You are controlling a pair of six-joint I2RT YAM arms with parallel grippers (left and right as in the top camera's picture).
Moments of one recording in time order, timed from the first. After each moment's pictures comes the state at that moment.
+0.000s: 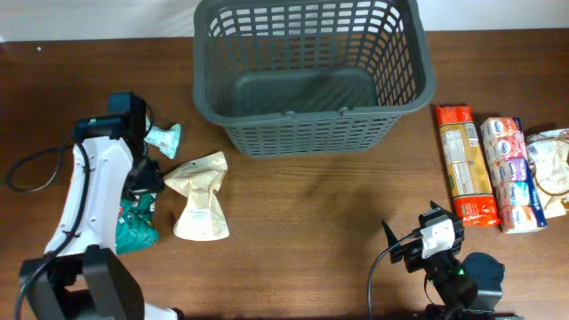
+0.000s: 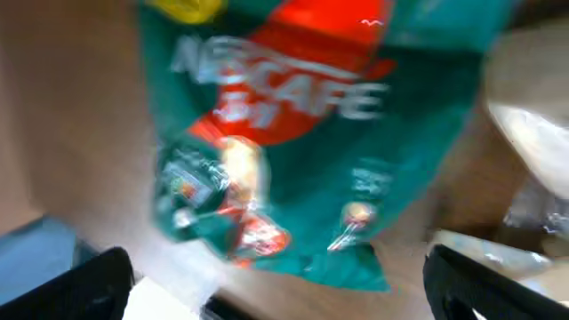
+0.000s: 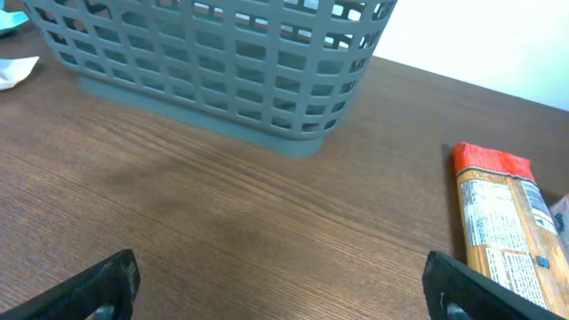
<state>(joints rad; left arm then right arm) 0.12 1.65 1.32 -1.24 -0.42 -0.14 -0.11 0.01 0.15 -0.49 -0.39 -0.28</state>
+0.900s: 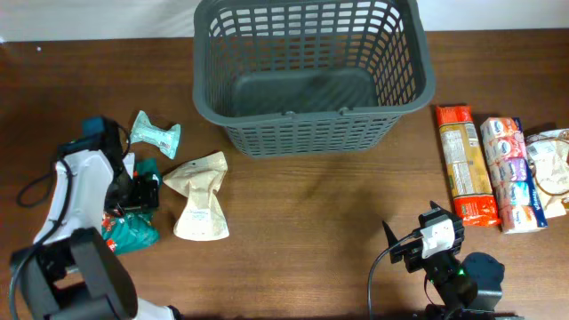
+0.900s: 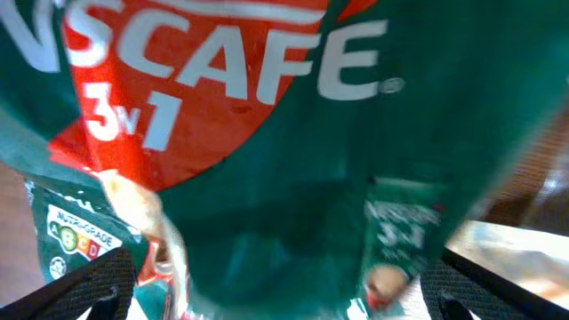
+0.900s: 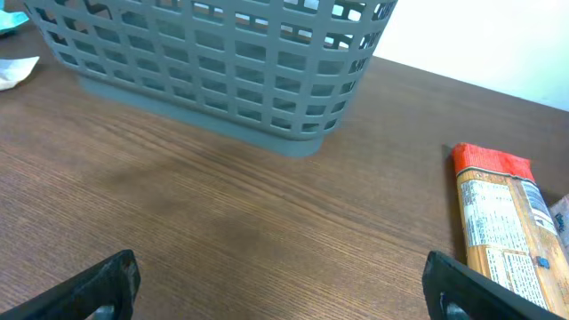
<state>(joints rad) 0.29 1.70 1.17 -1.09 -0.23 0.10 -0.11 0.01 0.15 -0.49 -0.39 -0.28</state>
